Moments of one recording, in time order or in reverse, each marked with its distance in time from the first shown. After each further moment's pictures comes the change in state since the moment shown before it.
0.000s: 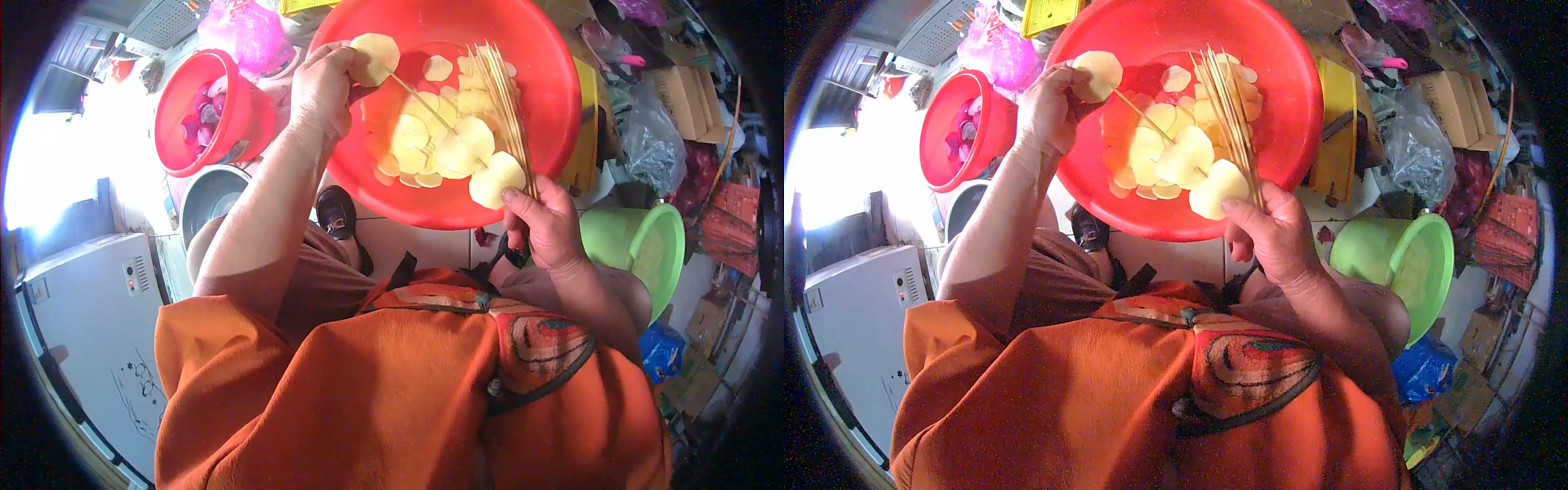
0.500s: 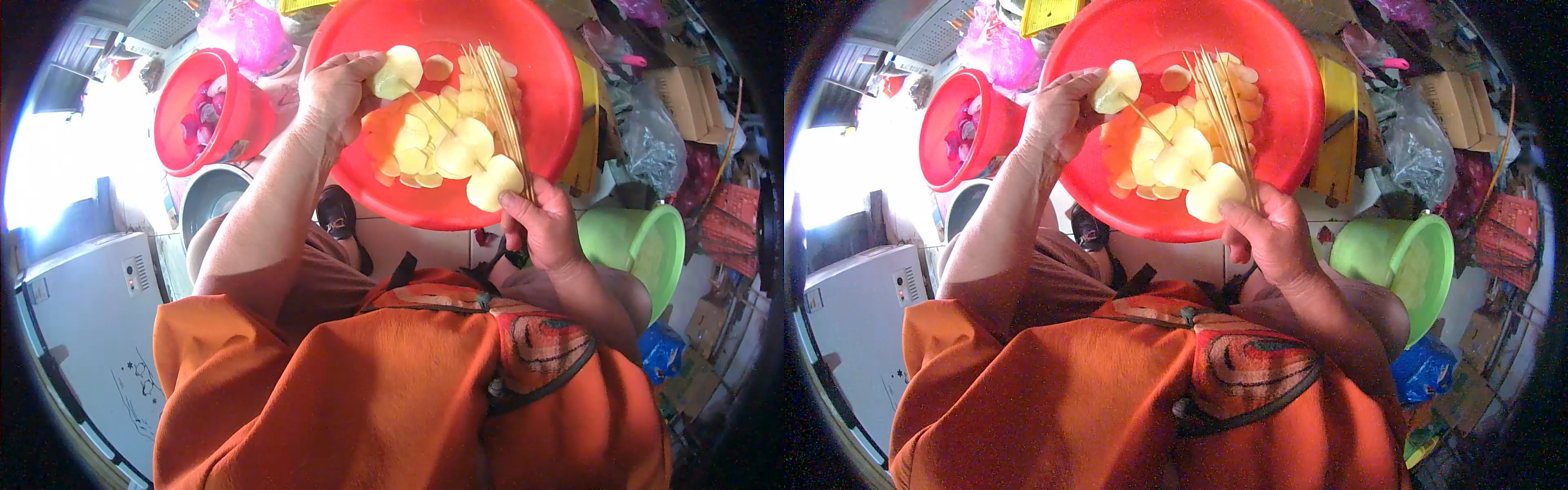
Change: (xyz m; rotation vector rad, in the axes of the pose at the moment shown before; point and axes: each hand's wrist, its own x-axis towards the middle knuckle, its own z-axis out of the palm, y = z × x) left_hand -0.012 0.003 0.015 0.044 -0.007 -0.190; right_hand 0.001 0.002 0.001 -0.029 -0.026 -0.023
